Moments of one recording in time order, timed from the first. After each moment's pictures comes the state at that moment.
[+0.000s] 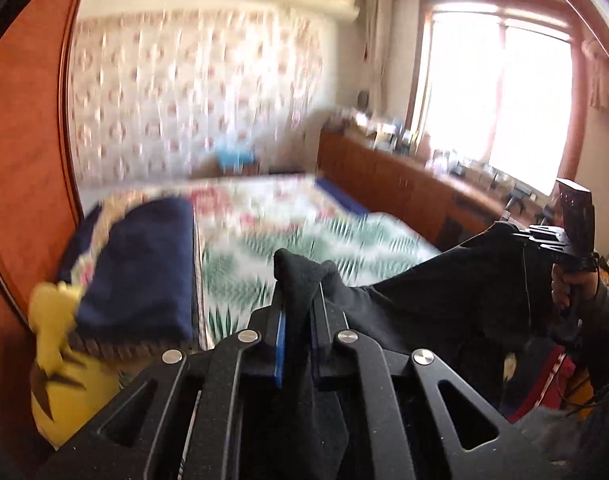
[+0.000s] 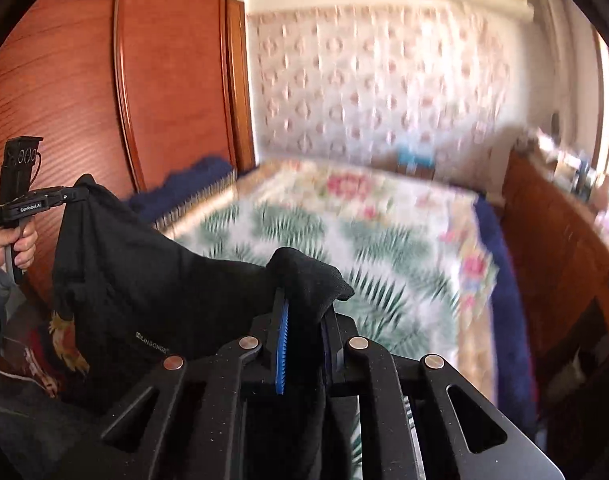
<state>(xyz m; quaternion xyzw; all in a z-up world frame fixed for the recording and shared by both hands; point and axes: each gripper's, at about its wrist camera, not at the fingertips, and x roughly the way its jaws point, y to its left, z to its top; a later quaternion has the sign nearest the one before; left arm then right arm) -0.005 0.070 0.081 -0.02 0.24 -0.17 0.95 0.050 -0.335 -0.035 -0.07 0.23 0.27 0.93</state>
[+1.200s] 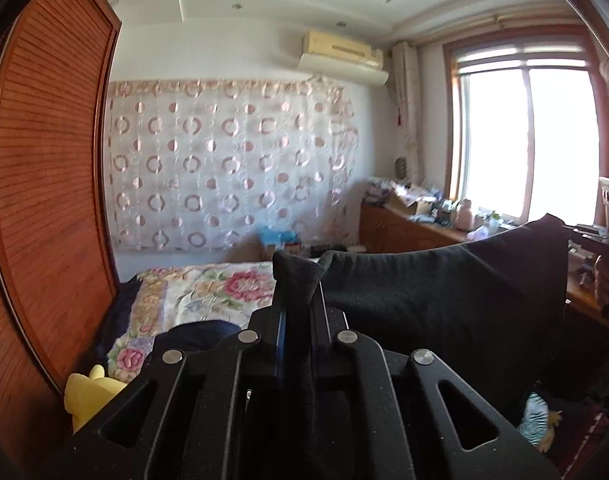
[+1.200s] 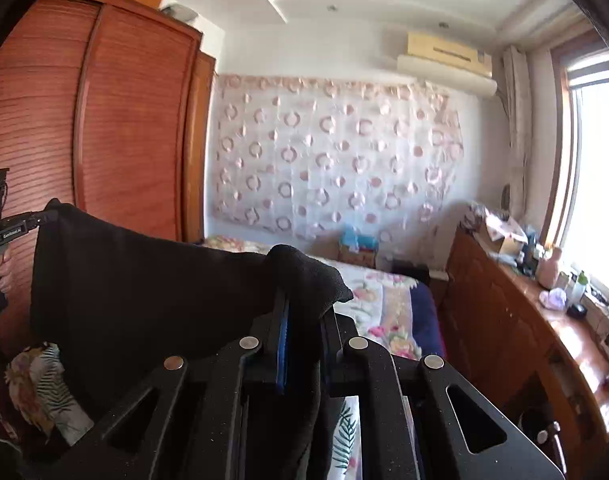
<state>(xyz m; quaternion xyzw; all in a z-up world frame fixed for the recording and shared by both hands) 0.093 0.101 0.113 -0.01 0.15 -0.09 0.99 0.085 -0.342 0.089 -0.10 0.15 0.19 0.97</state>
